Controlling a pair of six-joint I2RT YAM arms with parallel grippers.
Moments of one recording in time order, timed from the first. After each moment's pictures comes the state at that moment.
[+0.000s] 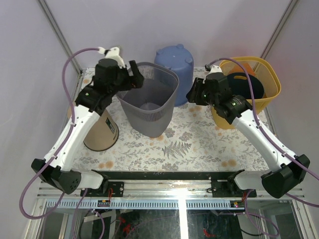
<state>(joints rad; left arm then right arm) -0.45 1.34 1.56 -0.60 -0.06 -0.42 0.53 1.31 1.33 -0.56 0.10 0.53</state>
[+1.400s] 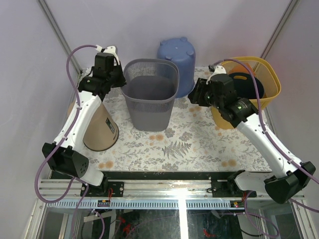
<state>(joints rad) -0.23 1.51 1.60 -0.64 -0.04 -0.33 0.54 1.26 1.34 -0.59 0.09 0.52</state>
